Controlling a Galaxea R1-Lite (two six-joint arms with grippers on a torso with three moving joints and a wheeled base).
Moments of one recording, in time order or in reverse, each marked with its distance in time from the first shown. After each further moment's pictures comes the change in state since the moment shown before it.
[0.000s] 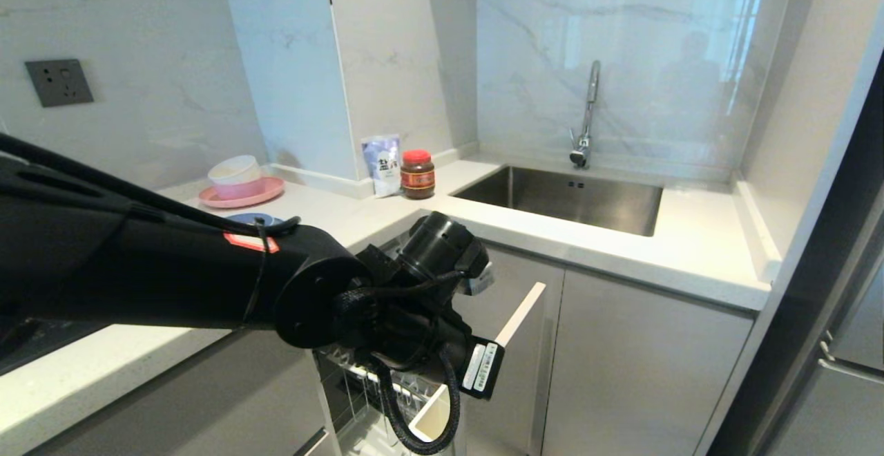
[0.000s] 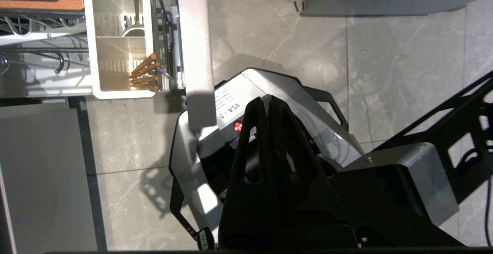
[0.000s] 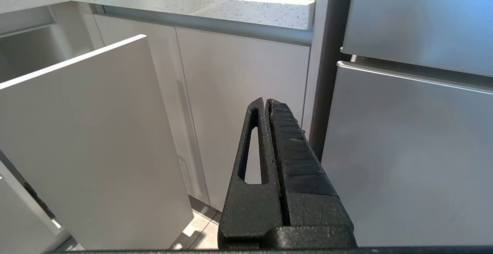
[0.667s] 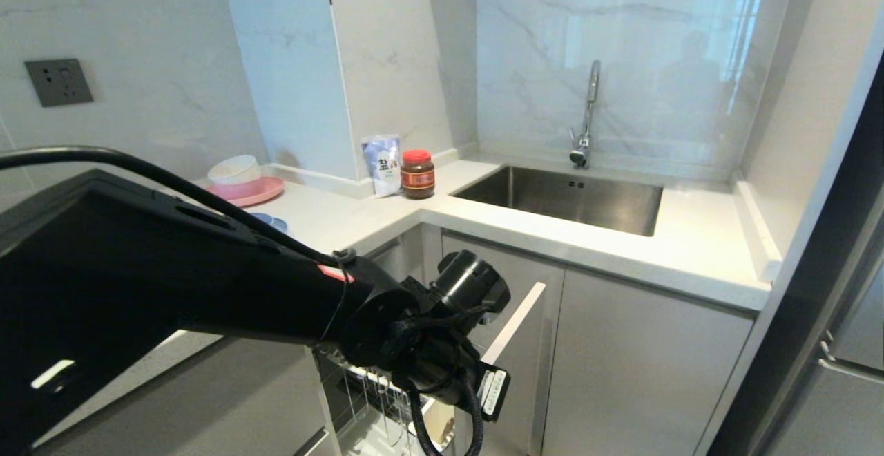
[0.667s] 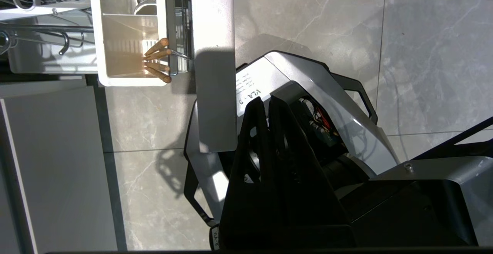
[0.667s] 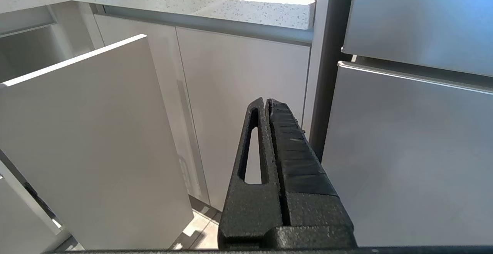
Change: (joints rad) left arm -0.015 0.120 -0.001 -0.011 0.067 -0.001; right arm 0.000 0.000 0.000 0.000 0.000 0.000
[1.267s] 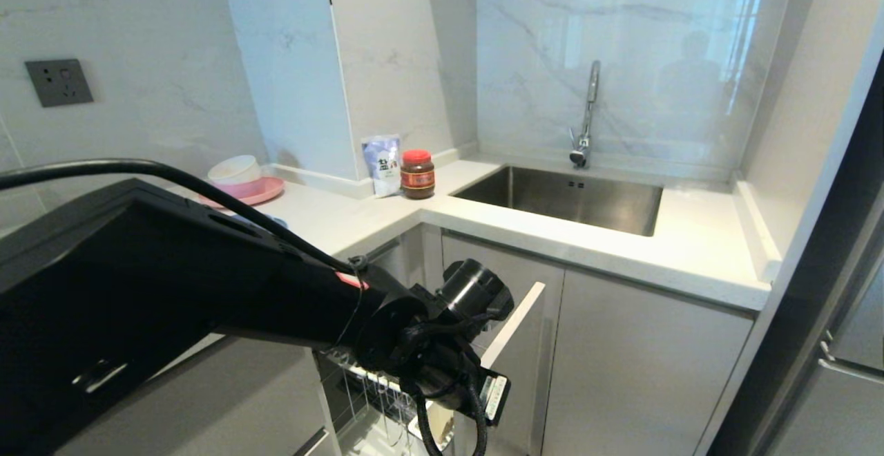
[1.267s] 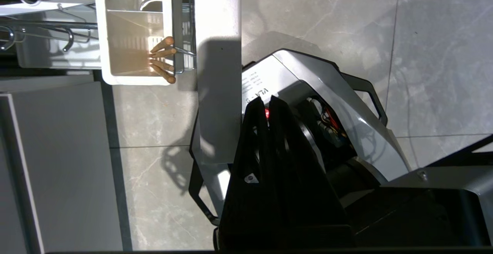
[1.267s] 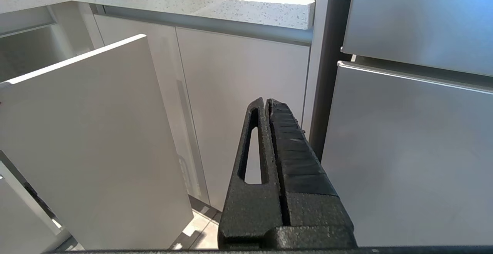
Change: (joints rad) left arm 0.003 0.032 -0.003 -0.003 0.030 0.001; right arm 0.000 0.000 0.000 0.000 0.000 0.000
